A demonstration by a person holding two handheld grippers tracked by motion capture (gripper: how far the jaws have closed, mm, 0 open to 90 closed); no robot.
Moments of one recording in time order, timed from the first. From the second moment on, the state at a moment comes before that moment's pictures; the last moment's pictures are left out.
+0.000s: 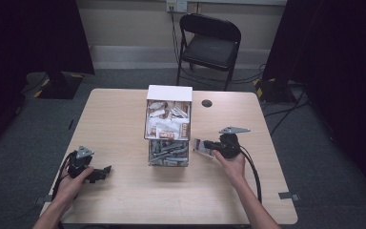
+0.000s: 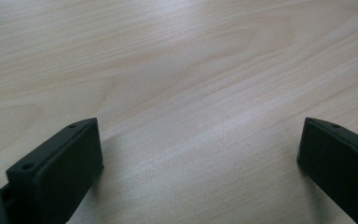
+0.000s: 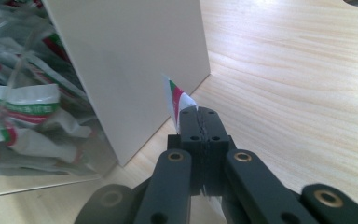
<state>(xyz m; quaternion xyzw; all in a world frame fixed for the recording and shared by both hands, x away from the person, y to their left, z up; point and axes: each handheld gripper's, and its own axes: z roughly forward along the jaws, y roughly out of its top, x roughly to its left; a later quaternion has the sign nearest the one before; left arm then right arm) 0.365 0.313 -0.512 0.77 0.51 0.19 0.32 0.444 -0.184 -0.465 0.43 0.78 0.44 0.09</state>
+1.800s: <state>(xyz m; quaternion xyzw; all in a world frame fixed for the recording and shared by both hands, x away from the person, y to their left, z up) 0.365 0.313 -0.512 0.77 0.51 0.19 0.32 0.475 -0.191 -0.494 0.48 0.76 0.43 0.11</state>
